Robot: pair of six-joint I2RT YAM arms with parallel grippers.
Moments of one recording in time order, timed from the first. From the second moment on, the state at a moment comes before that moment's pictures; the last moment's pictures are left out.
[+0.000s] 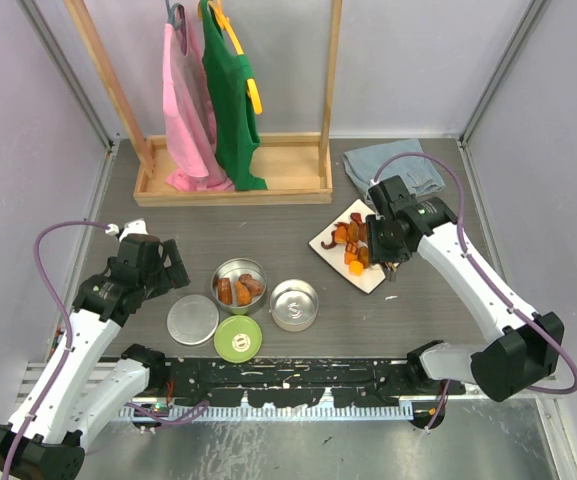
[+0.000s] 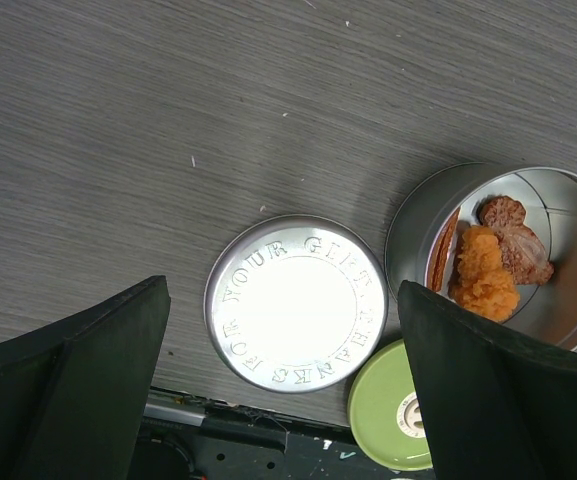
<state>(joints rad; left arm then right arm) -0.31 0.74 0.79 -0.93 -0.29 -0.57 0.41 1.27 1.21 -1.12 0.14 0.33</state>
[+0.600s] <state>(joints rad) -0.31 0.74 0.79 -0.93 -0.28 -0.57 0.45 1.10 1.21 -1.04 -0.17 0.42</state>
